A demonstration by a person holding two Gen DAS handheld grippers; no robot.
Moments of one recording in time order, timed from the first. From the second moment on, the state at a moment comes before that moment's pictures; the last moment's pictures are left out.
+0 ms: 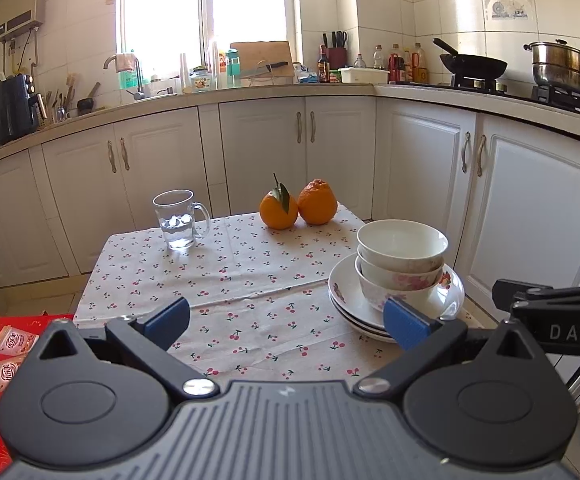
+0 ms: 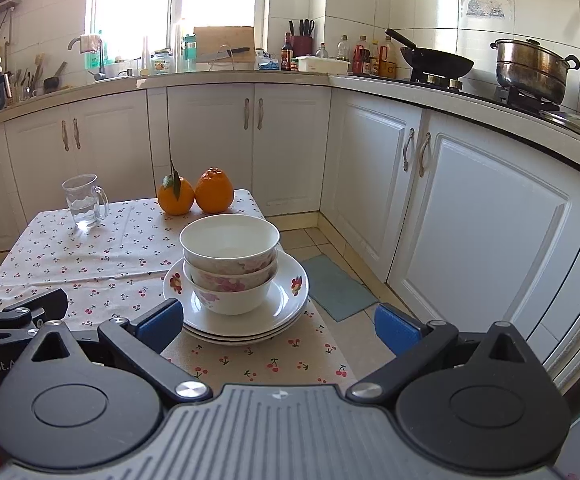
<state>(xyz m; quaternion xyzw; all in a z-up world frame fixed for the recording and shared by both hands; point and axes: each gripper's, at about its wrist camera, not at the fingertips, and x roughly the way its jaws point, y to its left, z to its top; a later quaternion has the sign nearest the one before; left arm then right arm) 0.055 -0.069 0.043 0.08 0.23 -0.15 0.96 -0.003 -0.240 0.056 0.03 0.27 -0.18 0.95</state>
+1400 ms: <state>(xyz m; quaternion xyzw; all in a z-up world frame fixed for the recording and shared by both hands) 0.058 -0.067 0.039 0.07 0.24 -0.15 0.96 0.000 -0.239 0.053 0.02 0.28 -0.19 0.94</state>
